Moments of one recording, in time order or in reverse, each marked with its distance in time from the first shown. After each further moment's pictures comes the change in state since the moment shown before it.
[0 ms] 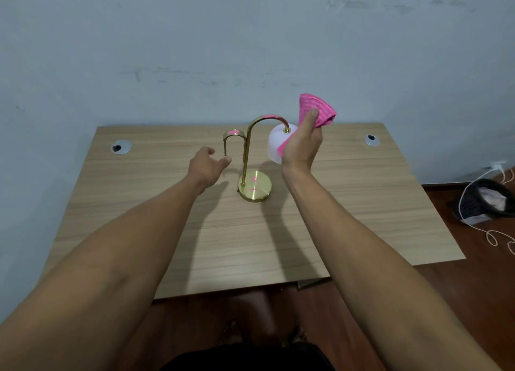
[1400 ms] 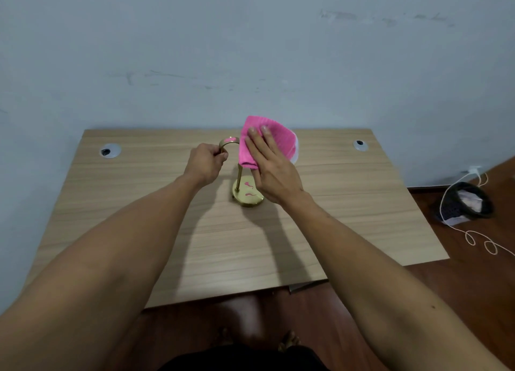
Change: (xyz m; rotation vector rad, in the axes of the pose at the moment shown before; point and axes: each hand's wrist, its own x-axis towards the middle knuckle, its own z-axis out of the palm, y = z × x) left_hand 0.014 0.015 0.000 0.109 0.014 0.307; right_hand 0.005 0.064 -0.028 -1.106 -0.690 -1.170
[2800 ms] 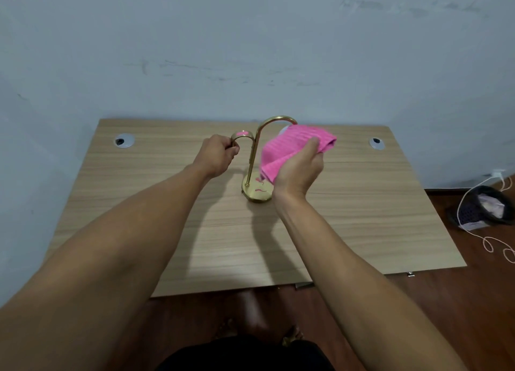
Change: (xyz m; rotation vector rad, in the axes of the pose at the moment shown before) left_hand -0.003 0.011 -0.011 0.065 -0.060 -0.013; right_hand 0.029 -0.063 -0.037 1.132 0.828 1.302
